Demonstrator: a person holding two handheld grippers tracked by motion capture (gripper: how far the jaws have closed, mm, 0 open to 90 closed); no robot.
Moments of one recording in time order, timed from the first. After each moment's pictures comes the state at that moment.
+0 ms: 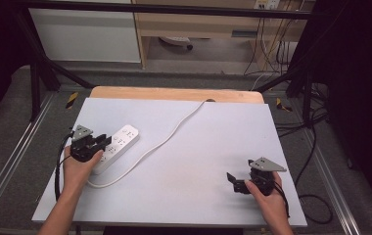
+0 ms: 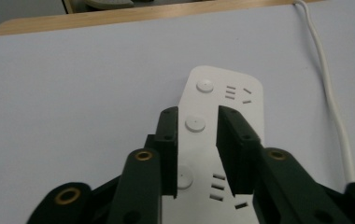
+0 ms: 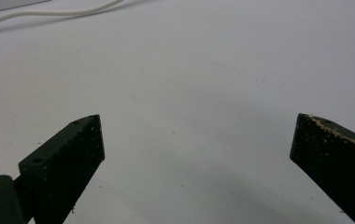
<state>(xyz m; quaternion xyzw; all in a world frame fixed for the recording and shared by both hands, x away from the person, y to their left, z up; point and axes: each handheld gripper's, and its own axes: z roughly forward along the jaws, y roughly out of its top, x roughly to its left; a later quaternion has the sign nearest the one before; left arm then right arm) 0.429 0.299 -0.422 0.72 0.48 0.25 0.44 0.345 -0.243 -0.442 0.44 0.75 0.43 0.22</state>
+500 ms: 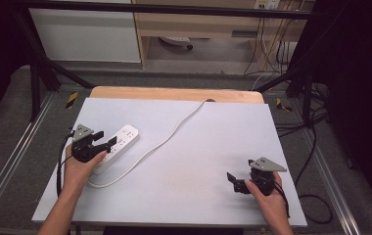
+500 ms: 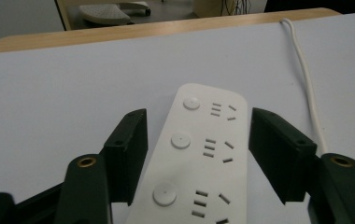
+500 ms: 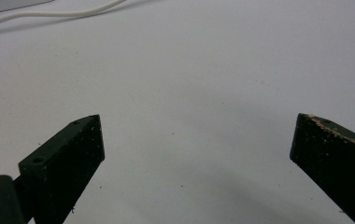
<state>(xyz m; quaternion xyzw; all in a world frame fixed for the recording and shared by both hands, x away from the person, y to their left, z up) 0.426 0.292 -0.416 0.71 0.47 0.26 0.46 0.345 -0.243 -0.441 0.44 0.75 0.44 0.23</state>
